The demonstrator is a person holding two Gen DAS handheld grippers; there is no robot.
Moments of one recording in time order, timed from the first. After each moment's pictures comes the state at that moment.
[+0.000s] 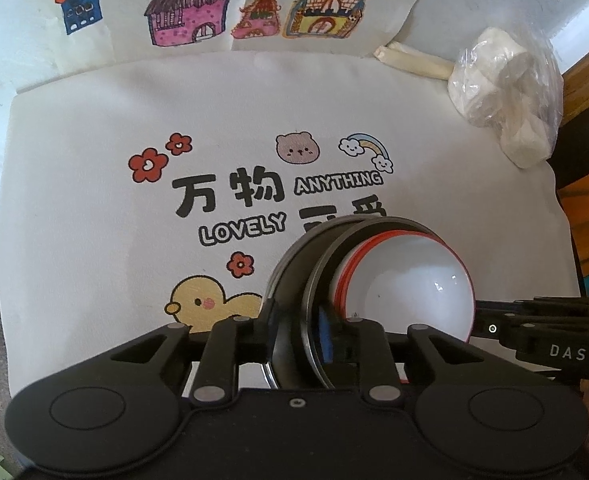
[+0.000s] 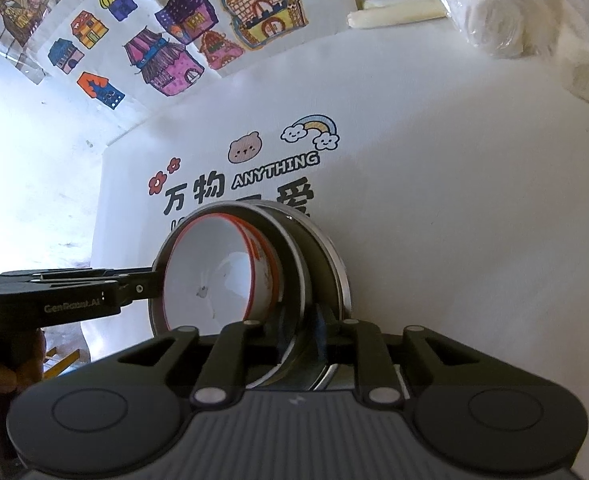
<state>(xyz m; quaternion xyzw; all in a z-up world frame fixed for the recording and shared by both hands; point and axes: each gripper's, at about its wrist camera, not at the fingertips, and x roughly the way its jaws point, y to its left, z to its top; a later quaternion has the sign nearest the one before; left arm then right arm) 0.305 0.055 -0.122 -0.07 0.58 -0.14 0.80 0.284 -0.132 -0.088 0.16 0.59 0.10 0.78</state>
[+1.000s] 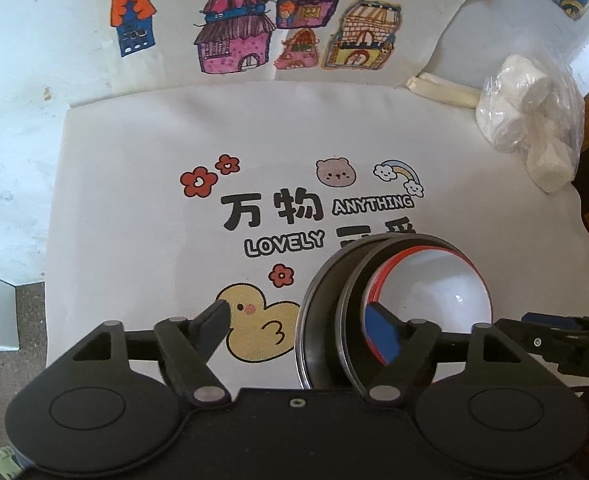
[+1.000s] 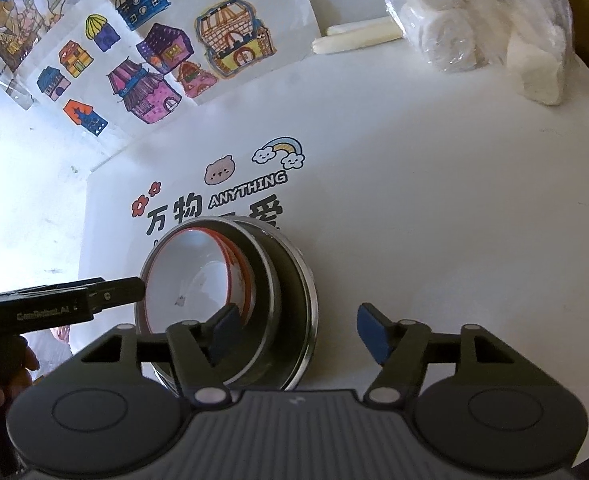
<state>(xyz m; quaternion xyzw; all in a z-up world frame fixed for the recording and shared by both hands) 0.287 0.062 -0.106 -0.06 0.55 -0.08 0.83 0.265 -0.145 -0.073 0.16 0.57 0.05 0.80</state>
